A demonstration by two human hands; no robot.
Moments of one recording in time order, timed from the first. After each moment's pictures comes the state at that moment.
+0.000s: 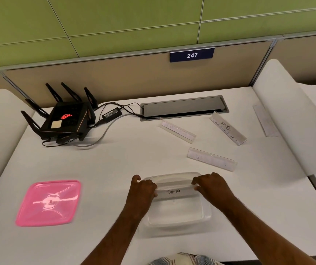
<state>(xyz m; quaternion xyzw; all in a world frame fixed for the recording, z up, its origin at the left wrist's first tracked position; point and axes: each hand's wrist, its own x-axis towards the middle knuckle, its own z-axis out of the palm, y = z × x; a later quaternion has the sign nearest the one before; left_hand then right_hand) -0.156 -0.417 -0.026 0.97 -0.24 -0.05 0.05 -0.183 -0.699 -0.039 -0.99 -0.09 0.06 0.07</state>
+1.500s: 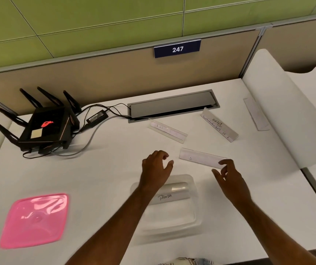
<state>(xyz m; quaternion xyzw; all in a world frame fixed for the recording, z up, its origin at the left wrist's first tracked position) -0.075 -0.510 -0.025 0.94 -0.13 -0.05 0.31 -0.187 -0.769 -0.063 -0.91 0.23 -0.03 0.36</state>
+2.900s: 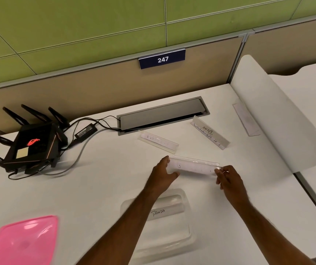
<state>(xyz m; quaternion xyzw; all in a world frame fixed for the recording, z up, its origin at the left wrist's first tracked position) -0.048 -0.563 -0.034 0.88 -0.06 -0.25 0.41 -0.168 -0.804 -0.073 -0.79 0.30 -0.06 0.53</state>
